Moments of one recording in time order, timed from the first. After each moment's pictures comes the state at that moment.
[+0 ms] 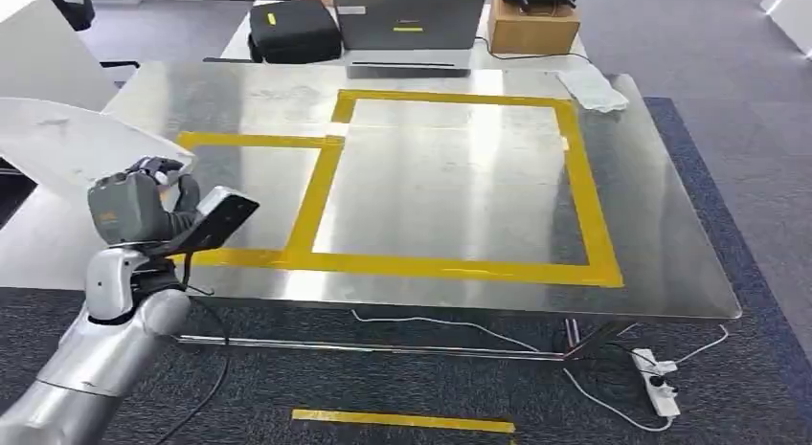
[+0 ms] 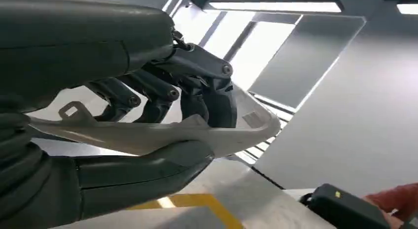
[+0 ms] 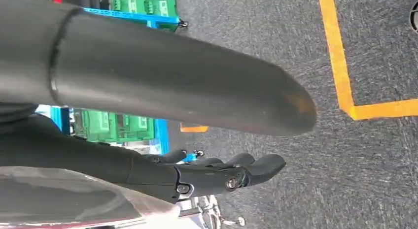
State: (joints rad) left arm -0.42 0.10 -0.51 -1.10 -1.16 0.54 -0.04; right arm -0.03 0.12 -0.74 -0.20 0.85 -0.08 0.29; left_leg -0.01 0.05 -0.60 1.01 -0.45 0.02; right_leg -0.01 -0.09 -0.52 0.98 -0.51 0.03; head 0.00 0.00
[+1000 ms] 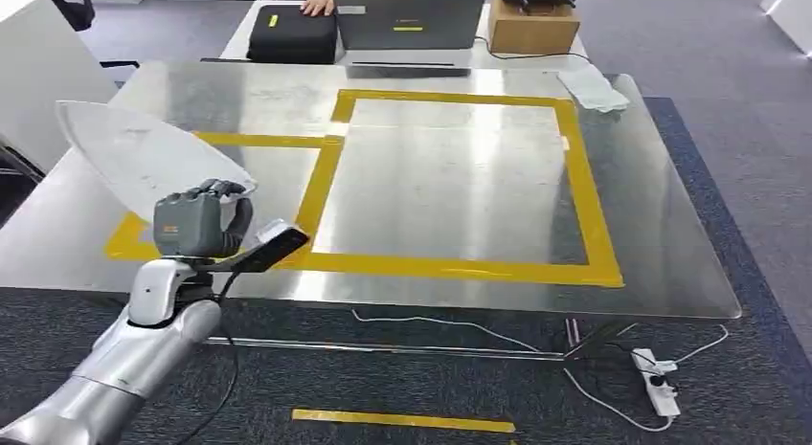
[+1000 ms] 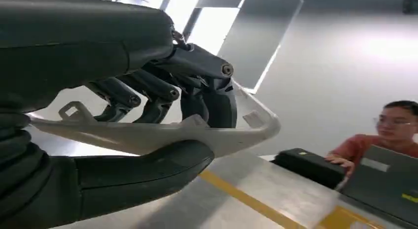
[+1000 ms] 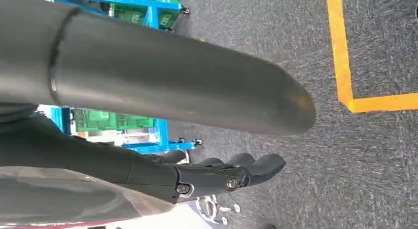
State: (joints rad) left arm -0.45 0.05 -0.61 -0.90 -1.16 0.60 -0.19; right arm -0.04 0.12 -0.74 -0.20 0.91 -0.07 0.29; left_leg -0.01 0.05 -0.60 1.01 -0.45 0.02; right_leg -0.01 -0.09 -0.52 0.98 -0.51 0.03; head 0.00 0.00
